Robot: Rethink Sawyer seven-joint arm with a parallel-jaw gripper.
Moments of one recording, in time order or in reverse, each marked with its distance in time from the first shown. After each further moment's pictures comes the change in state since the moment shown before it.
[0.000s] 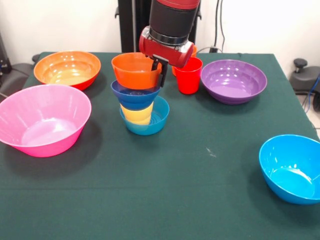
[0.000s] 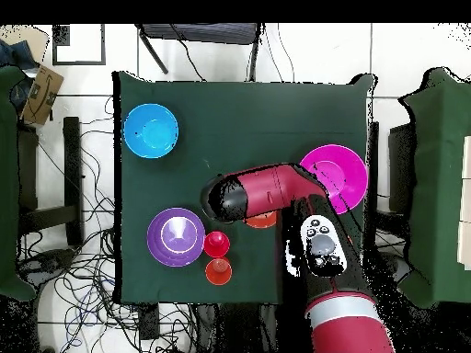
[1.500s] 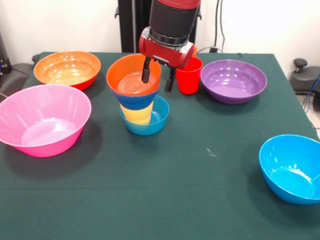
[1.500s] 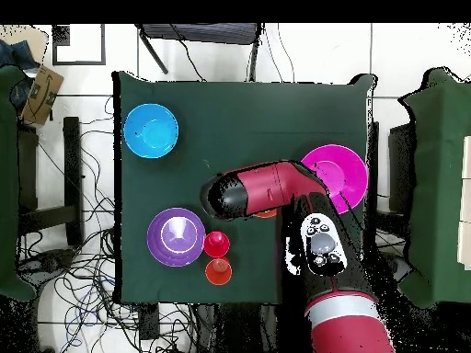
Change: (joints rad) arm 0.001 0.001 0.002 -0.016 0.000 0.000 0.000
